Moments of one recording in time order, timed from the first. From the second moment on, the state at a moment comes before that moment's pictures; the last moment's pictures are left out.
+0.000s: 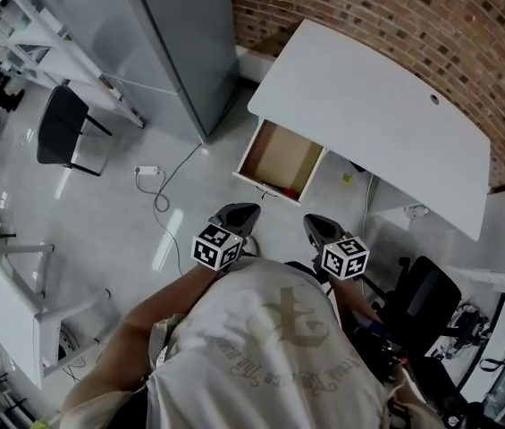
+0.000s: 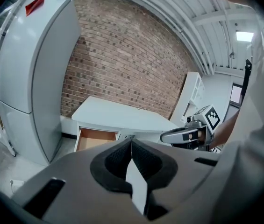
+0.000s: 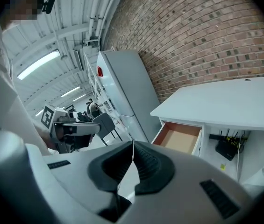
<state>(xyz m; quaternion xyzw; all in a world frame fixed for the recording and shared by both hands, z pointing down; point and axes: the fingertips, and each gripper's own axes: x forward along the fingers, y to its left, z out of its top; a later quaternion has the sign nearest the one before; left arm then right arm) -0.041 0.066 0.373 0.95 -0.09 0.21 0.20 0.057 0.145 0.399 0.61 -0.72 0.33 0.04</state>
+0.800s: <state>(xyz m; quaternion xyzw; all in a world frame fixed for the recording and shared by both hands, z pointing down) -0.078 0.005 0.376 0.96 -0.09 0.19 0.19 0.042 0.095 0.413 0.64 -0.69 0.33 0.08</state>
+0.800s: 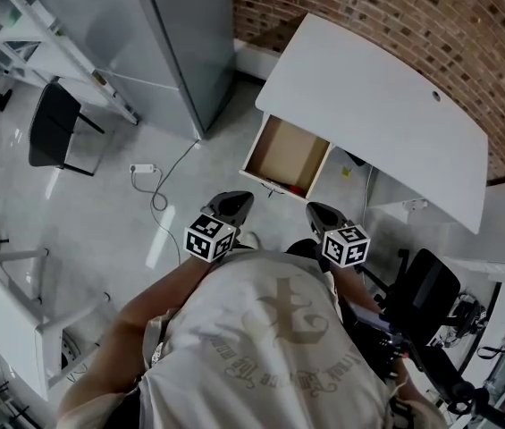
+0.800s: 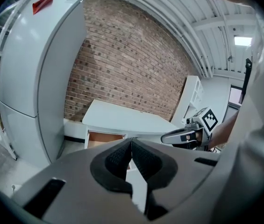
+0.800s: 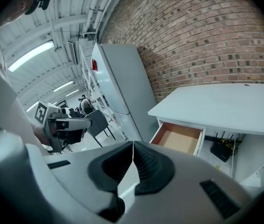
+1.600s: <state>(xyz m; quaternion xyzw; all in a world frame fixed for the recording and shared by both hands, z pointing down) -0.100 -0.019 0.394 0.94 -0.16 0.20 0.23 0.043 0.057 0.443 0.57 -0.72 0.37 0.13</state>
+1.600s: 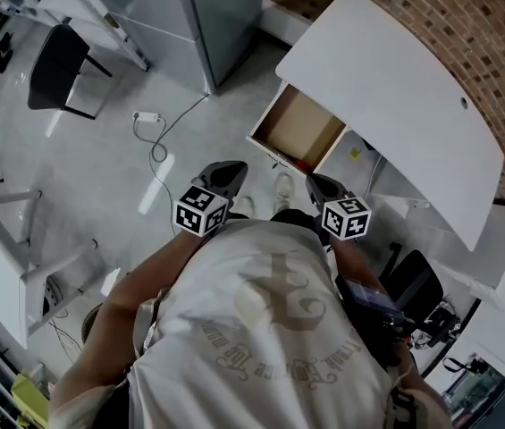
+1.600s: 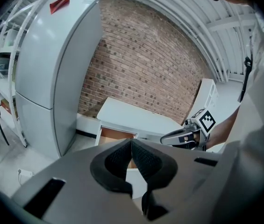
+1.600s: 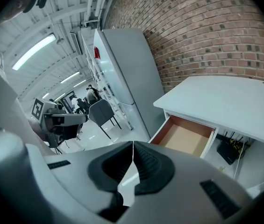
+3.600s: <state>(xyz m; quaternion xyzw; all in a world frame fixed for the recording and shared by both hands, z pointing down) -0.011 0.015 0.458 0.85 -0.33 0.24 0.33 0.120 0.012 0.609 0.30 -0.79 0.39 0.36</state>
